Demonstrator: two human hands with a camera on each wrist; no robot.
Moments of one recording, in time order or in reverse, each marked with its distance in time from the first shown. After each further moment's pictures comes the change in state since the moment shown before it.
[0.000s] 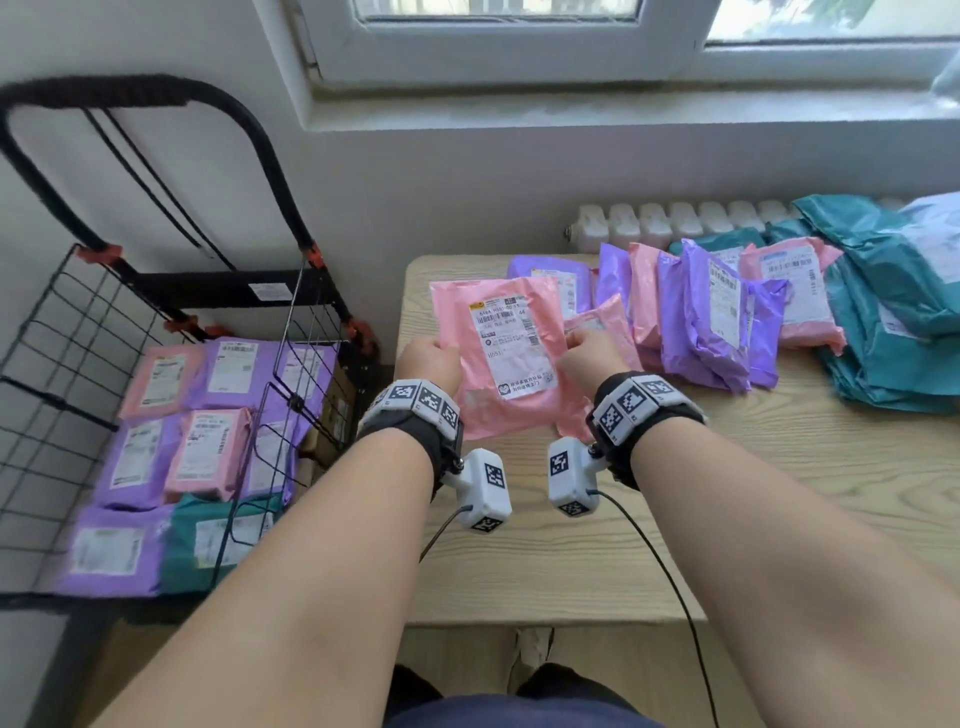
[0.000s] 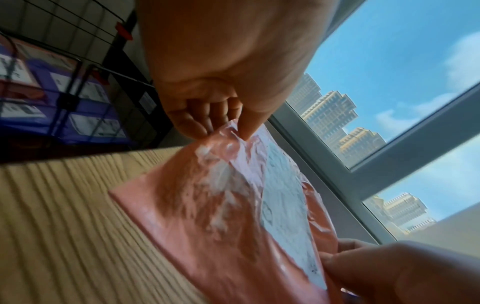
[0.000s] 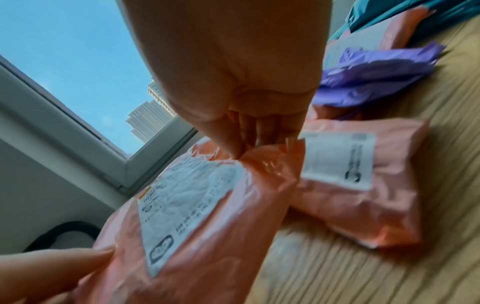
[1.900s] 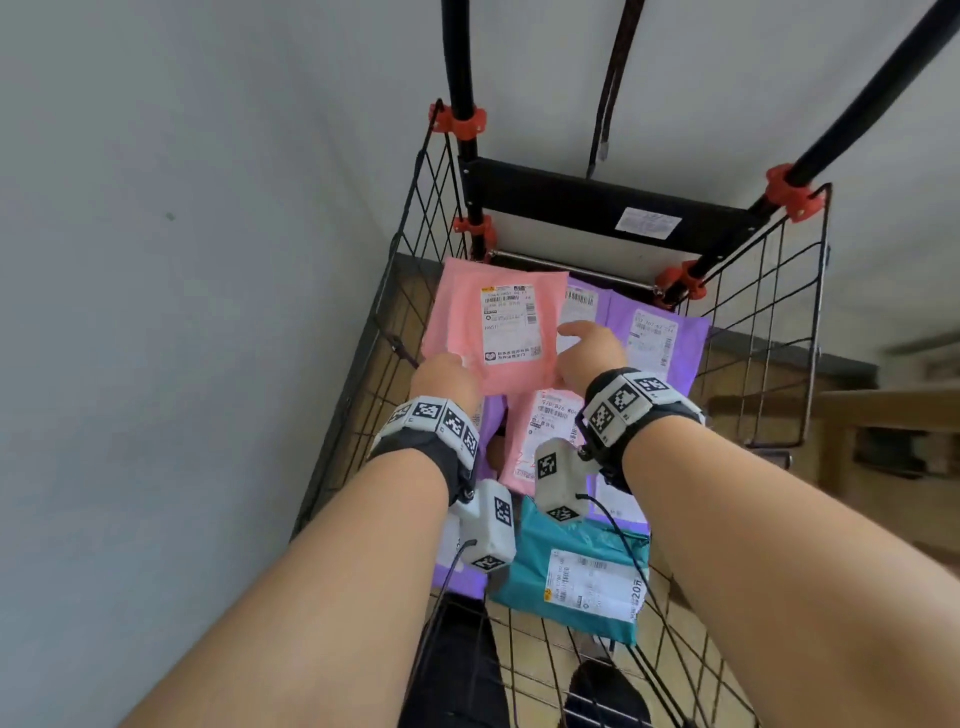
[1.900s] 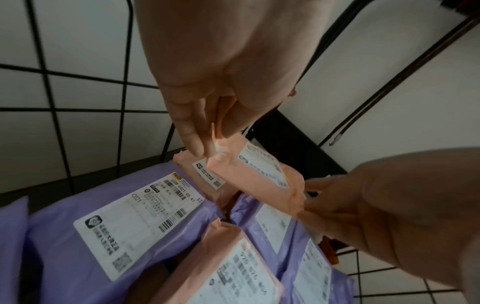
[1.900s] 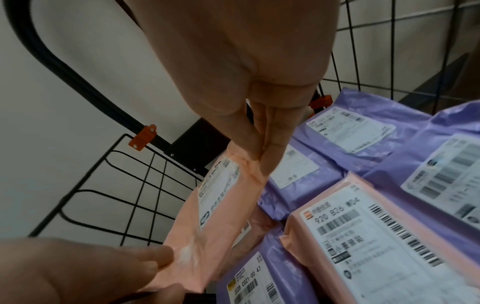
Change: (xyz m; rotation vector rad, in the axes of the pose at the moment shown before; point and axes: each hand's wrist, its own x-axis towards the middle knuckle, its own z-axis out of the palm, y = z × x) left_hand 0.318 -0.394 -0.369 0.252 -0.106 -0.369; right_hand 0.034 -0.372 0.553 -0.080 -0.370 0.108
